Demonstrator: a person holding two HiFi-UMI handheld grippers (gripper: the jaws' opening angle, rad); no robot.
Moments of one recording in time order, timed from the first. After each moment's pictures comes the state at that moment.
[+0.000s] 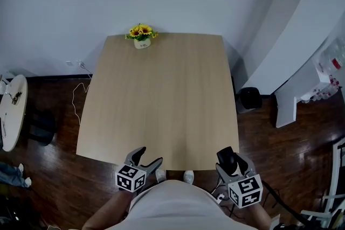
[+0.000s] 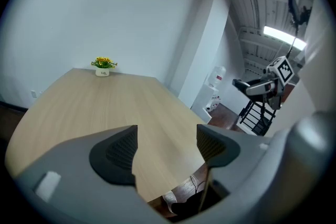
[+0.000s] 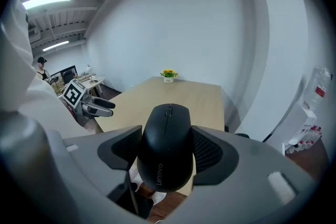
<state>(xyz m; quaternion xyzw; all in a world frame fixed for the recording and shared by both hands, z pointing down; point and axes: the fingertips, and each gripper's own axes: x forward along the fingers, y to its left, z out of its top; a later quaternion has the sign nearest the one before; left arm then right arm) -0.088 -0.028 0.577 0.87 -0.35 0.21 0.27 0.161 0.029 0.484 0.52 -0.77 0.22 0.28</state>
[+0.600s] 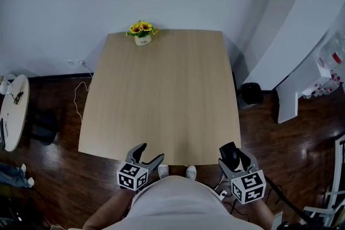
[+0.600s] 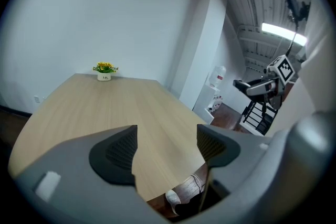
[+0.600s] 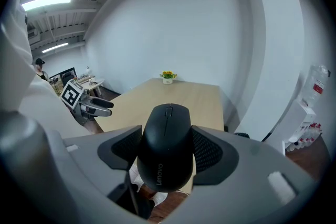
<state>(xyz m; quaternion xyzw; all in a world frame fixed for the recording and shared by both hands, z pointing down) -0.087 -0.019 0.569 0.87 -0.36 0.20 0.25 0.167 0.039 0.486 0.53 -0.77 0.22 0.27</state>
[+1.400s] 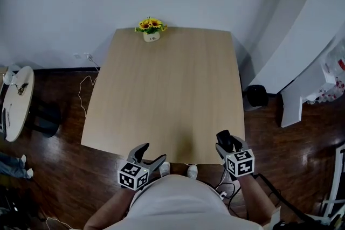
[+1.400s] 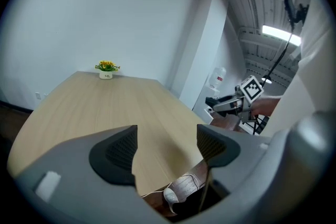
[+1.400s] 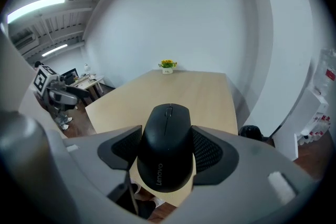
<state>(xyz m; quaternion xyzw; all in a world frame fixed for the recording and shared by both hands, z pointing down) -0.096 -0.001 0.572 0.87 -0.37 0.20 0.26 0.176 -0.021 0.600 0.51 -0.77 0.26 0.28</state>
